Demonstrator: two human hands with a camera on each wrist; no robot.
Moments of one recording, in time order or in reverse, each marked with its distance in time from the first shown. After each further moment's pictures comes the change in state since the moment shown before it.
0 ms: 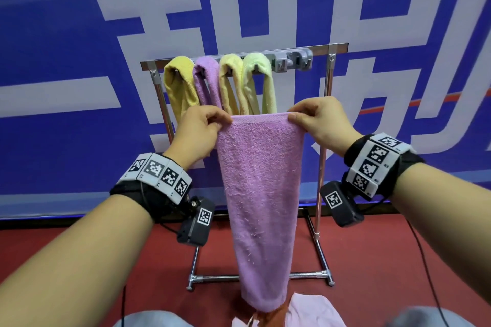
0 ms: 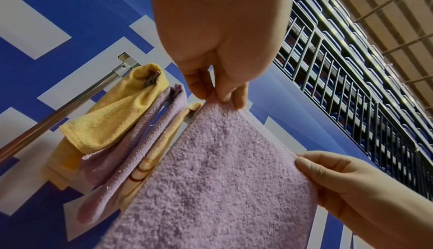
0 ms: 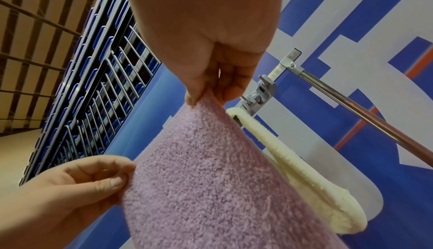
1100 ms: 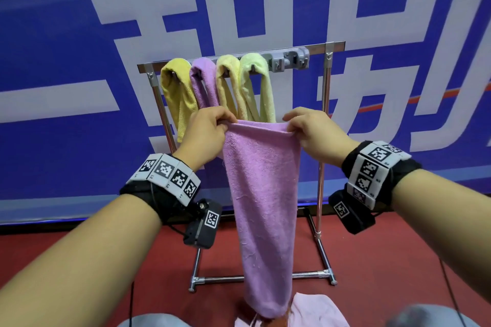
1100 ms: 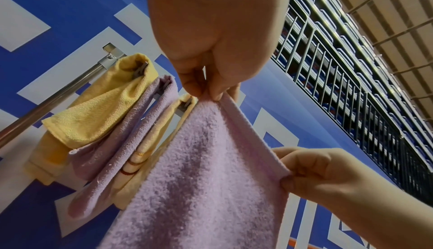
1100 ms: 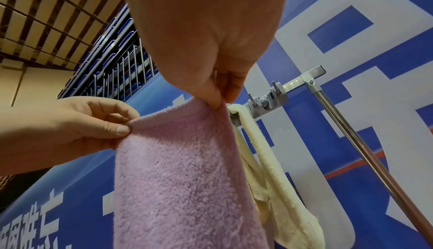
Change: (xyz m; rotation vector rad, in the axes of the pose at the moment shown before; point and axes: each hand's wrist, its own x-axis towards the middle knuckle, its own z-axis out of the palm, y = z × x) left_hand 0.001 0.014 0.014 0.104 -0.022 0.040; right_hand -0.016 -0.001 0.002 -0.381 -0.234 -0.209
